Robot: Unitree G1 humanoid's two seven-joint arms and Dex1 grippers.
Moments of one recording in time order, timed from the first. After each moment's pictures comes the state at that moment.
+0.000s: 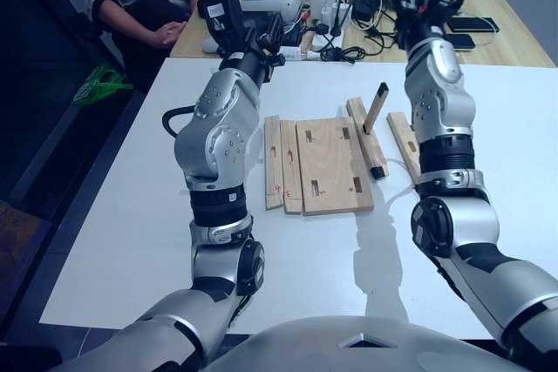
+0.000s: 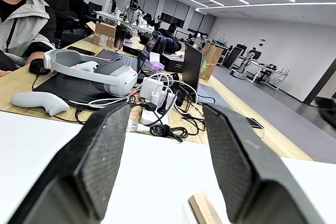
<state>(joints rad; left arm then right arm) -0.66 -0.01 0.19 -0.15 -0.34 0.72 0.08 -0.93 -0.03 -0.27 0.54 0.22 0.17 -0.04</state>
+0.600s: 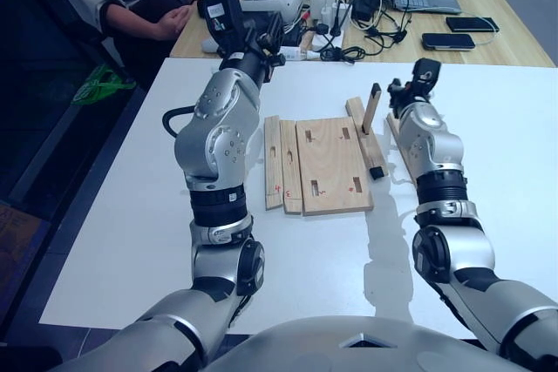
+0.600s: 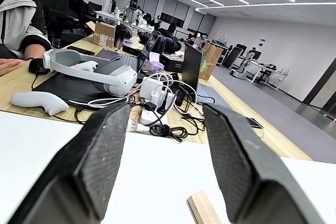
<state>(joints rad) -0.66 -0.01 0.19 -0.15 -0.34 0.72 0.08 -0.73 0.00 -0.16 0.54 0.17 0.48 -0.07</state>
